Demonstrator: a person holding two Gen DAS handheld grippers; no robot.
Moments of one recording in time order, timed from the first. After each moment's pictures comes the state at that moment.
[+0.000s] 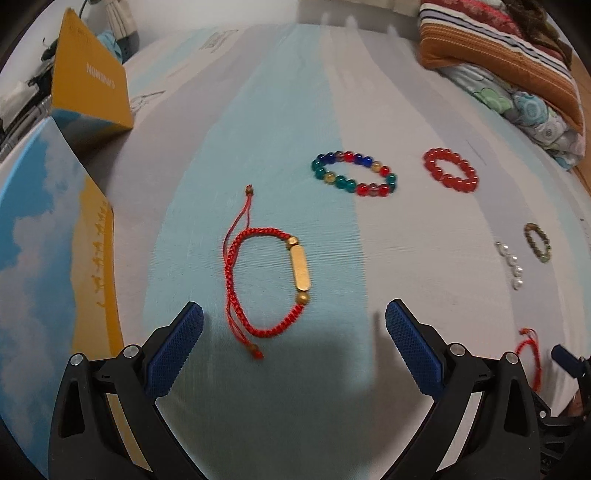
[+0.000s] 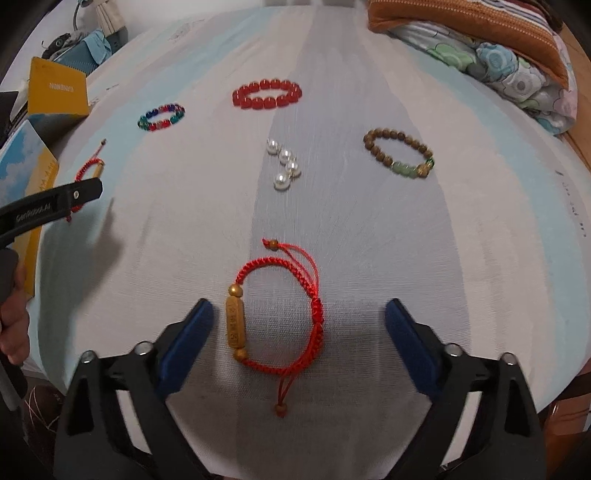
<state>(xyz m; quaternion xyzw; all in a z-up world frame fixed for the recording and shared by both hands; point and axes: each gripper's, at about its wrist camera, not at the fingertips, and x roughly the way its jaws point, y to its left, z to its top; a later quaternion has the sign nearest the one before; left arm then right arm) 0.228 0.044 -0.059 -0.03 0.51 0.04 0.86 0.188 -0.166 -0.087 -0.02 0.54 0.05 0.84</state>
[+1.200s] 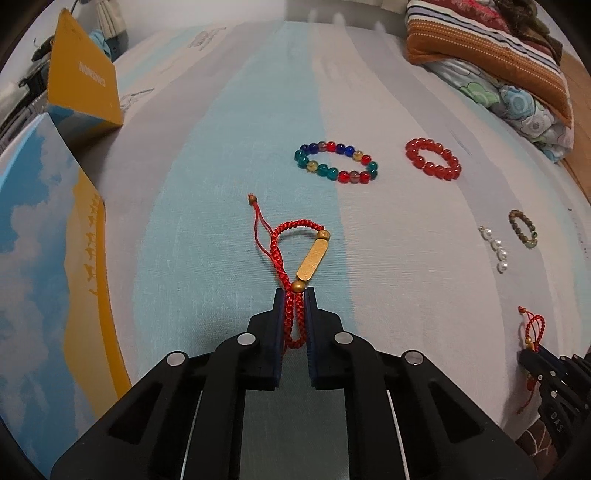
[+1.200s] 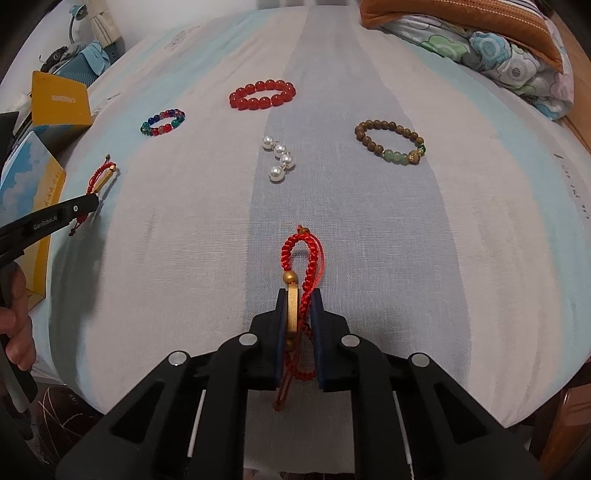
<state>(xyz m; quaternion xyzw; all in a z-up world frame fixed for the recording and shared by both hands) 0.213 0.037 -0.054 -0.03 0.51 0.01 0.86 0.173 -0.174 -0.074 0.00 0.53 0.04 0.85</state>
